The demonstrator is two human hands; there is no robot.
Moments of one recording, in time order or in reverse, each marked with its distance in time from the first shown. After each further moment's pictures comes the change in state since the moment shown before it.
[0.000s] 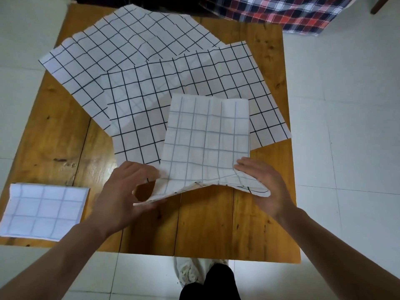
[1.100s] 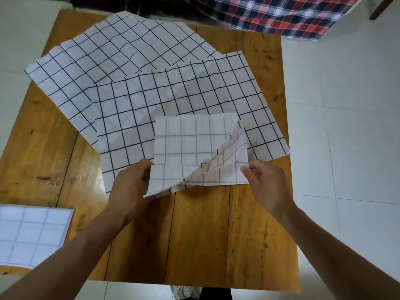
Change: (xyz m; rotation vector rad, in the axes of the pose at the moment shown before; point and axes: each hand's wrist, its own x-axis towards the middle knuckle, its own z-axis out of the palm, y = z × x) left_hand 0.066 -0.004 0.032 -0.126 0.016 -0.395; right_hand 0.054 0.008 -0.014 0.022 0.078 0.375
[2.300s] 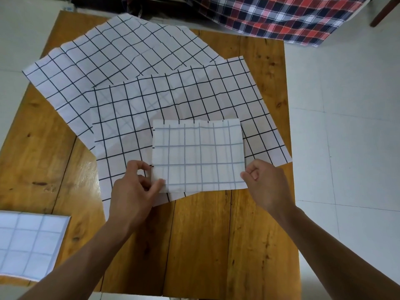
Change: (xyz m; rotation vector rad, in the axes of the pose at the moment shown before) left_hand 0.002 0.013 0.011 -0.082 0.202 -0.173; right_hand 0.019 -0.017 0.000 -0.181 -0.018 0.141
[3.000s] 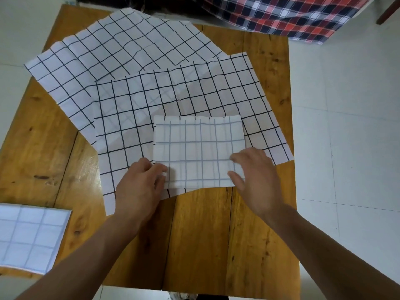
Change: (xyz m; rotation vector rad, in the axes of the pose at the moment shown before) left_hand 0.000 -0.001 0.009 0.329 0.018 0.271; right_hand -0.004 -0.016 0.009 -0.302 0.046 -0.392
